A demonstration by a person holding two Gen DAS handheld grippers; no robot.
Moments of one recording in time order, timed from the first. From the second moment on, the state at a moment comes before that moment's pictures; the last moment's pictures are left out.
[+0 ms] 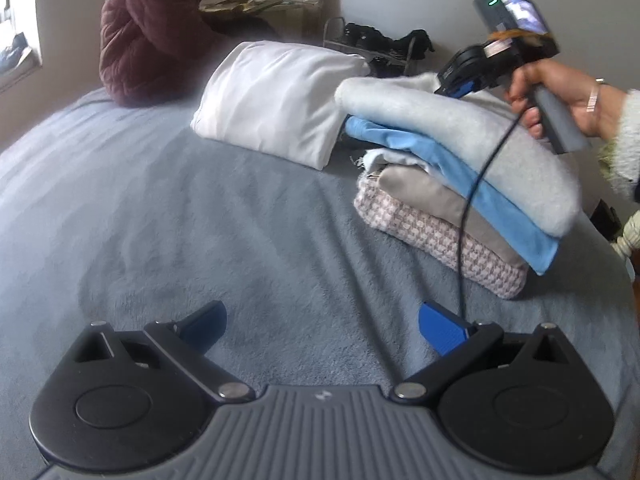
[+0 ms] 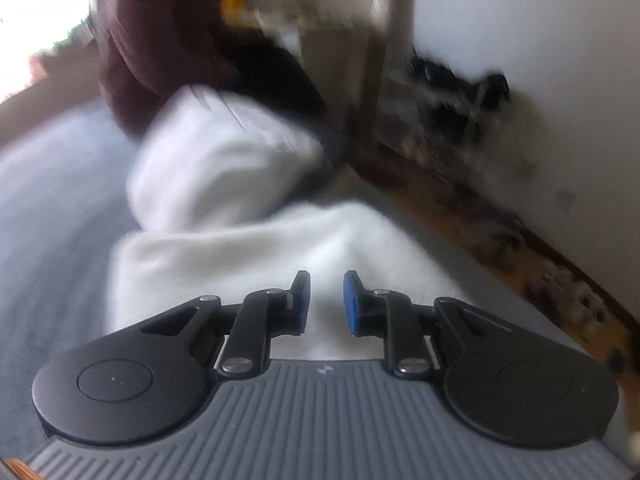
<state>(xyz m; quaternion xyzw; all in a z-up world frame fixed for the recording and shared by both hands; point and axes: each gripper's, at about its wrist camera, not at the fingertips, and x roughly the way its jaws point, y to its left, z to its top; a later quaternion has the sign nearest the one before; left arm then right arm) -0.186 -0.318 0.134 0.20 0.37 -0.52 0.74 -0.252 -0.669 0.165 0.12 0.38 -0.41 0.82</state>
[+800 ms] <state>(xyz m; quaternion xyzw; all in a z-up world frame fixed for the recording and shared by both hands) -0.160 -0.315 0.129 0.16 0.39 -0.53 0.74 -0.419 -0.590 0.184 0.11 0.23 -0.40 0.88</state>
